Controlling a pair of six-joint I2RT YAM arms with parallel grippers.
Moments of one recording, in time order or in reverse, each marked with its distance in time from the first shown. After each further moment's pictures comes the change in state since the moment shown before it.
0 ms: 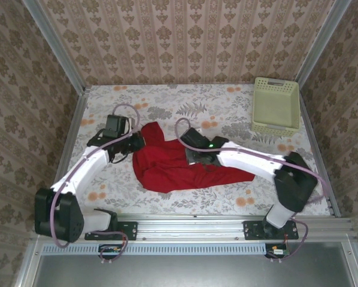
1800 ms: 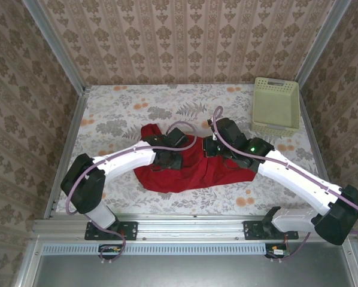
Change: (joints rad) left arm -0.583 0.386 0.208 -0.203 -0.359 -0.102; right arm -0.093 -0.346 -0.072 -0.020 -0.157 -0.018
